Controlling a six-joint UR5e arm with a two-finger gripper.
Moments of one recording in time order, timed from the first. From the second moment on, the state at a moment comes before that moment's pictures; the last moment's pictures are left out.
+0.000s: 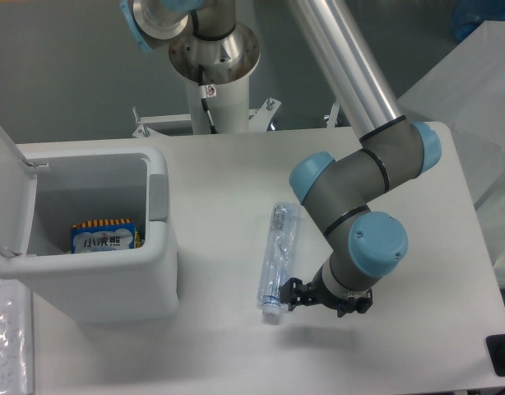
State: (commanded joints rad) arm 2.50 -2.27 -1.24 -1.24 1.41 0.60
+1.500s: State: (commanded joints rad) arm 2.37 -2.35 -1.23 -1.34 1.58 0.66
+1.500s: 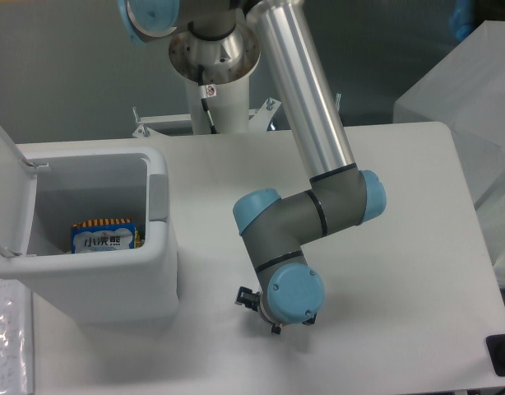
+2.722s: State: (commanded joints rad) arm 2.42 -2.23 -1.20 -1.33 1.45 0.66
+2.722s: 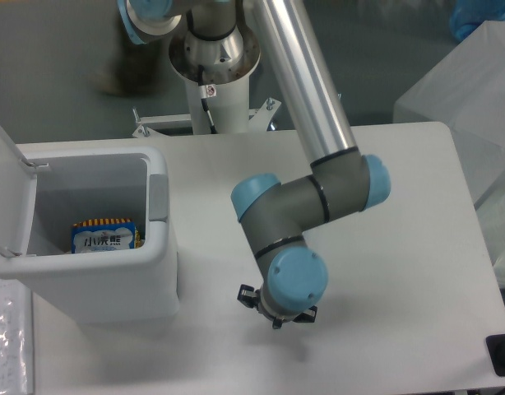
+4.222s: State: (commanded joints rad) arm 2.51 -1.94 -1.17 -0.82 0.59 0.49
